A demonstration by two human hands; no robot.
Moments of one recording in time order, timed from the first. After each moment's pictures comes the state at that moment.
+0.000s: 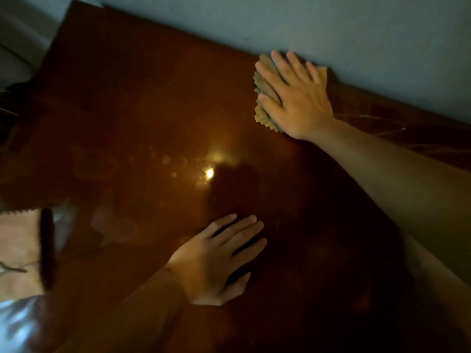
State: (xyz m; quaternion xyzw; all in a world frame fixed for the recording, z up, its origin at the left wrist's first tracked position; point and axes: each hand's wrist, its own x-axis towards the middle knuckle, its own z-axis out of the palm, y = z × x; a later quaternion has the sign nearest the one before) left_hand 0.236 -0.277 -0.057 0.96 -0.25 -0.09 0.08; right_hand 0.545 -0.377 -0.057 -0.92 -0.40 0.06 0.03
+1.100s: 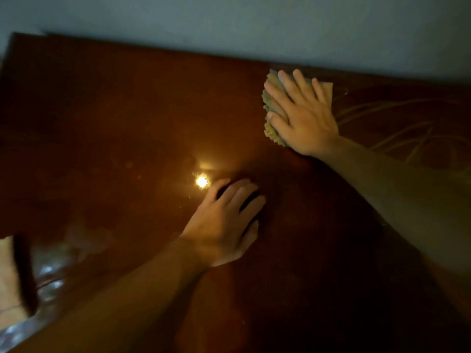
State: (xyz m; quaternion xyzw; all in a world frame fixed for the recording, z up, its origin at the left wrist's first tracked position) left_hand 0.289 -0.321 -0.040 0.97 -0.21 -0.04 0.12; right_hand 0.502 -0.491 -0.055 -0.95 -0.30 0.06 0.01
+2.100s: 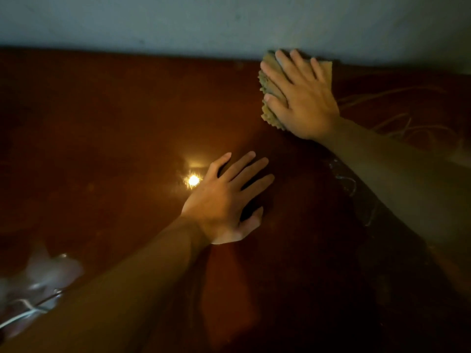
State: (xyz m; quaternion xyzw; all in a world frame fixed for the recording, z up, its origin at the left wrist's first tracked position) left_hand 0.357 -0.343 -0.057 0.95 -0.27 -0.05 0.14; right_hand 0.541 -0.528 -0.056 -0.96 -0.27 0.03 0.04
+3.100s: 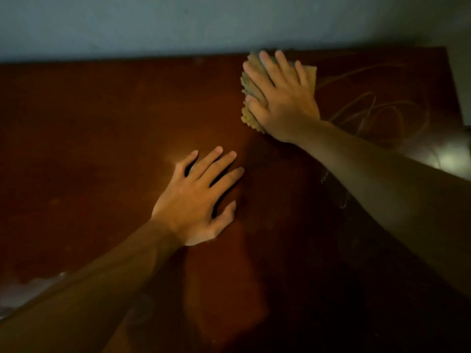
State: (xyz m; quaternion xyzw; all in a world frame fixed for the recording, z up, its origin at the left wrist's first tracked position) left_hand 0.356 -0.346 -0.064 0.96 -0.27 -0.05 0.11; right_hand 0.518 -0.555 -0.063 -0.98 -0.20 0.03 0.04
